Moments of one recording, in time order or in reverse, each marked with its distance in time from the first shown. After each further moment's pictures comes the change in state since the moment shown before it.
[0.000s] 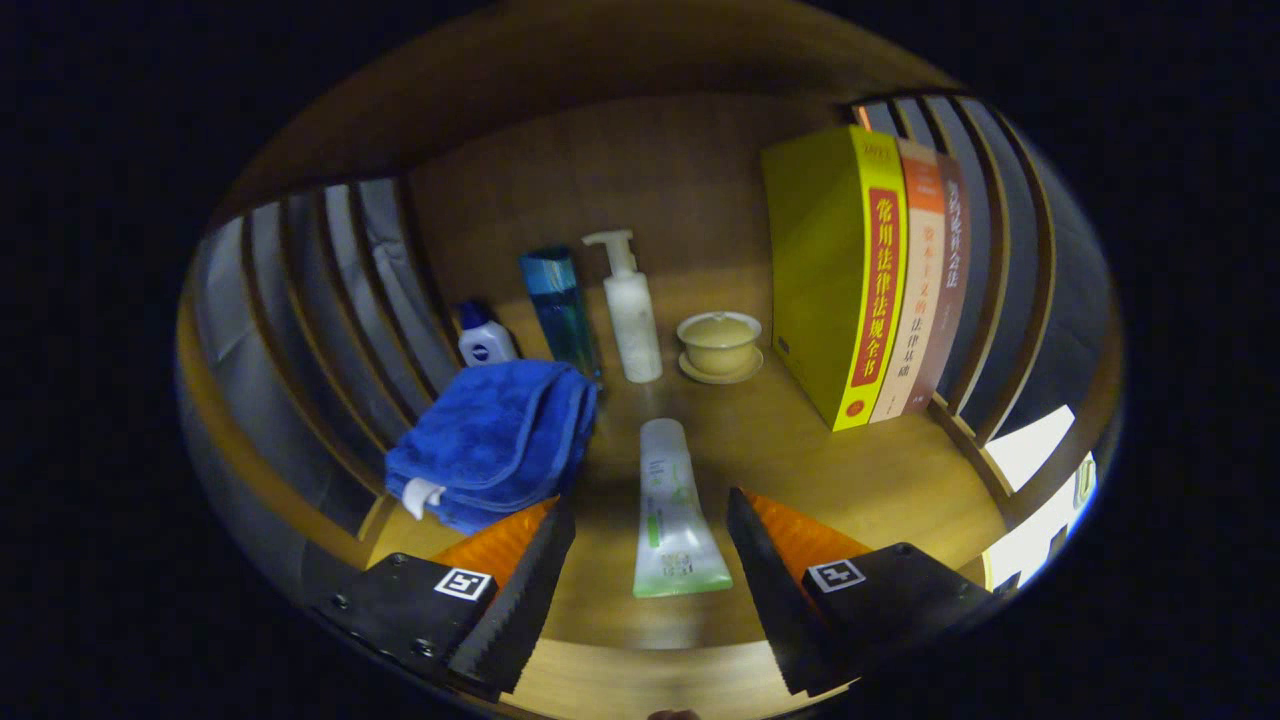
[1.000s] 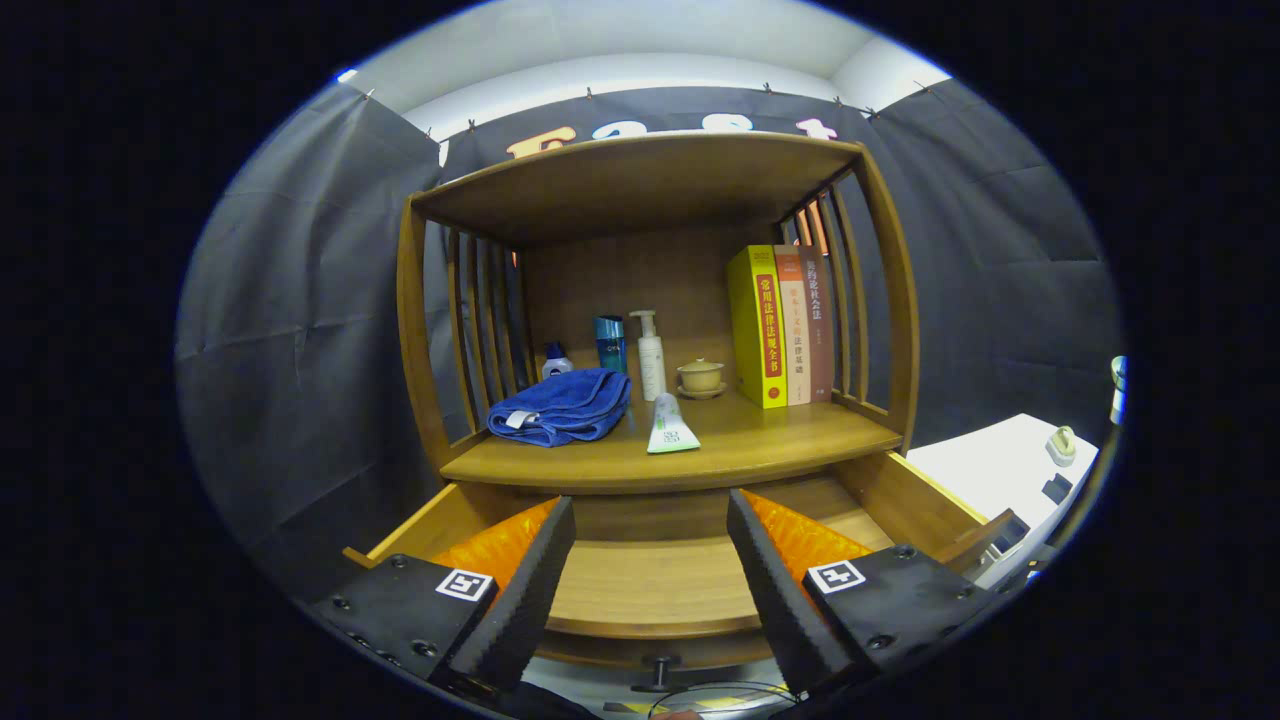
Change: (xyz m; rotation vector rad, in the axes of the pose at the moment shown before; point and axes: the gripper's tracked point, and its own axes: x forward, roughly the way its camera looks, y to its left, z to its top) arm -0.179 0.000 -0.143 -0.061 -0.380 -0.029
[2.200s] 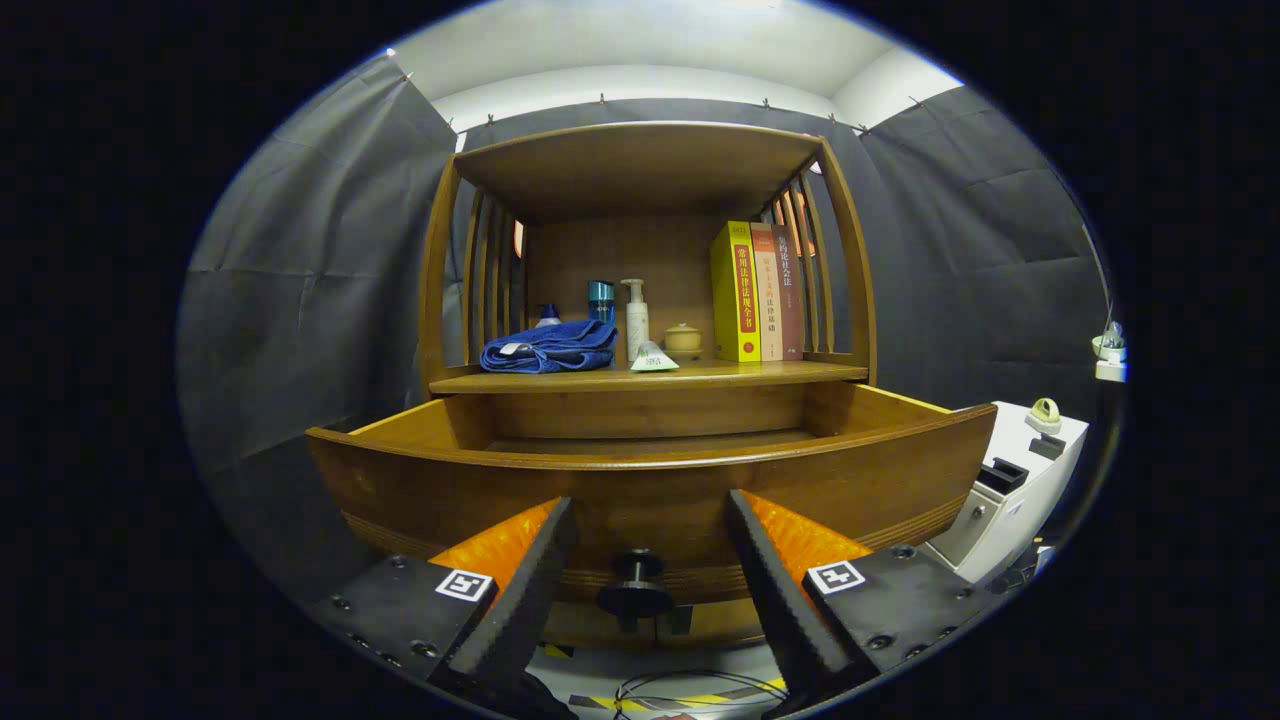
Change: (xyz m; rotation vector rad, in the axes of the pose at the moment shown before) arm -0.036 -0.009 -0.109 -0.052 -0.027 -0.047
